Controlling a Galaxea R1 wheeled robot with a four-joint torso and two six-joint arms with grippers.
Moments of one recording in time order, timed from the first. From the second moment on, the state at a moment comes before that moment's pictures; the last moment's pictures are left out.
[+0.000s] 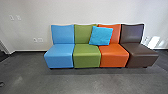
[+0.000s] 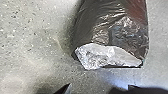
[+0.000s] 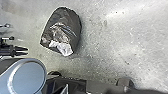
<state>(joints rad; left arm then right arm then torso) 0.96 2.71 -2.43 -0.55 0.45 0.05 -1.06 1.96 -1.33 -0.02 -0.19 0.24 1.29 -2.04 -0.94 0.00</state>
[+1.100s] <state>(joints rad) 0.83 2.90 -2.66 -0.65 0.63 0.02 -1.02 1.96 -1.30 0.01 -0.24 0.24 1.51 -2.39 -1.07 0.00</state>
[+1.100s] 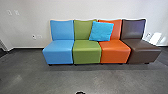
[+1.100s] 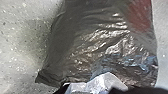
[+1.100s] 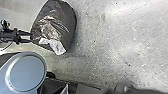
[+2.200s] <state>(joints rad) 0.72 2.95 -2.68 -0.67 0.62 -0.06 -1.01 1.98 -1.31 0.03 -0.24 0.24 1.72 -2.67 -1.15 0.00</state>
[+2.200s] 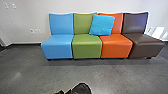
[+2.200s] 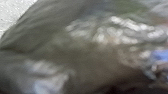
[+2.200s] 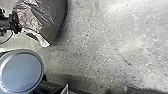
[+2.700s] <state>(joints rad) 0.78 3.01 -2.69 -0.59 0.49 -0.07 -1.01 1.98 -1.31 0.03 -0.24 0.24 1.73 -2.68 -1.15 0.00</state>
